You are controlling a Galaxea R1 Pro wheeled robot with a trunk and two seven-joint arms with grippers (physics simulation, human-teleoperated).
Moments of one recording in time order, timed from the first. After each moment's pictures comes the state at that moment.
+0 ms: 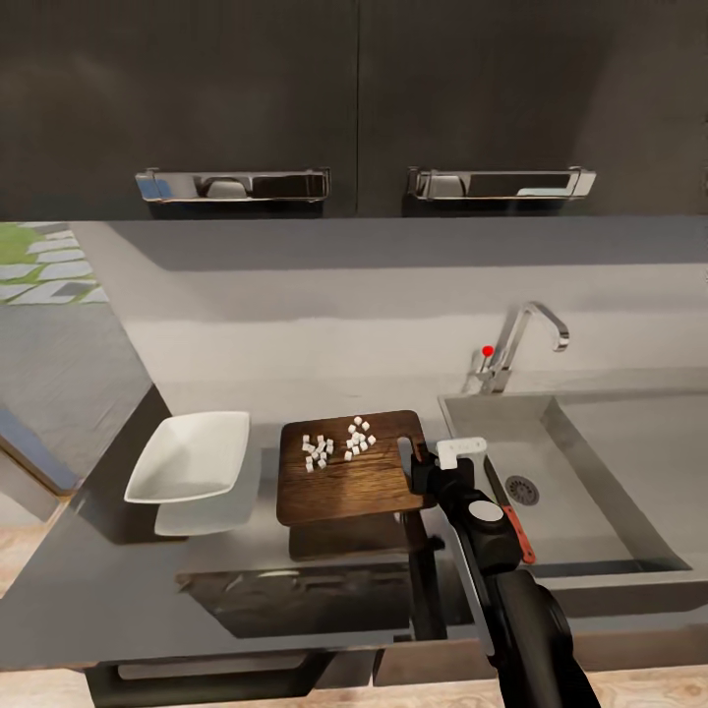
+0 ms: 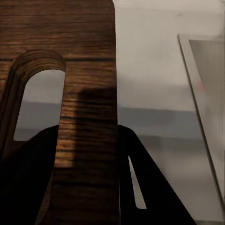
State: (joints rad) left arm -0.02 0.07 -0.07 -0.18 0.16 -0.28 -0.09; right arm -0.39 0.17 0.12 -1.56 0.18 0.63 -0.03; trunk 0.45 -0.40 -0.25
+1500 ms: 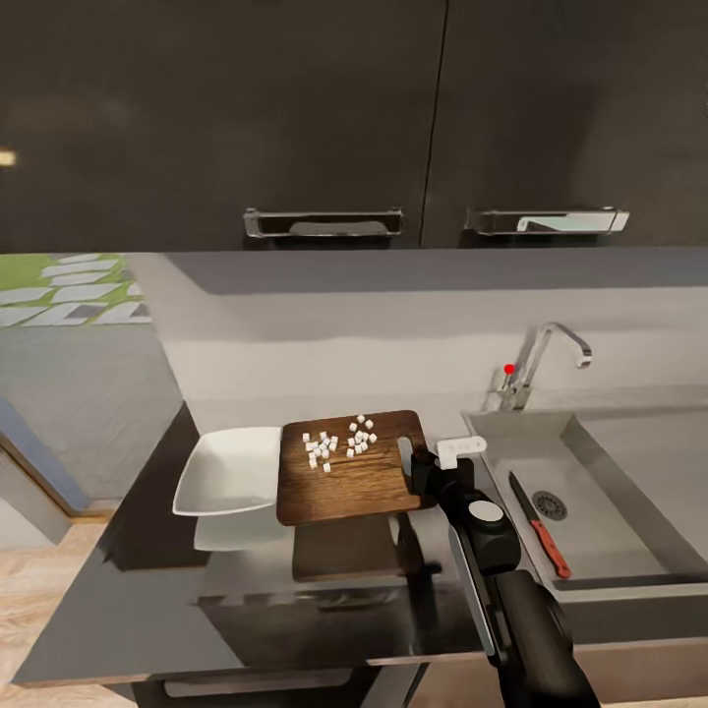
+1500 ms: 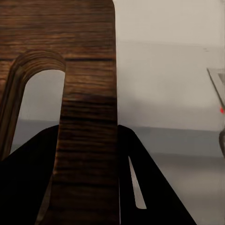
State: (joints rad) left arm -0.02 0.07 -0.07 -0.18 0.16 -0.28 -0.09; right arm -0.39 0.17 0.12 -1.56 0.18 0.63 -0.03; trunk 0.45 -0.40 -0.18
